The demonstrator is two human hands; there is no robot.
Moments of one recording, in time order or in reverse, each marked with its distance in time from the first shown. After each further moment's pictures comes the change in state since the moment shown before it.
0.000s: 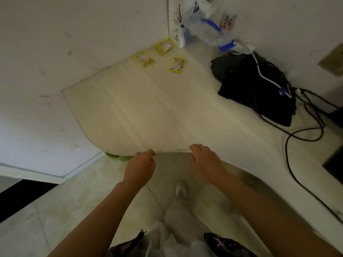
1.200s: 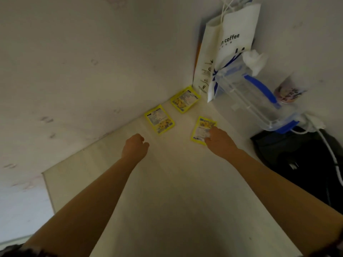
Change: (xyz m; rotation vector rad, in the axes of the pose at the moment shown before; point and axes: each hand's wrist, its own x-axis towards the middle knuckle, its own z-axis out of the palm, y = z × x) left_hand 0.467 -0.068 -0.102 -0.204 -0.088 -0.428; right_hand 0.469 0.019 -0.130 0.109 -0.049 0.279
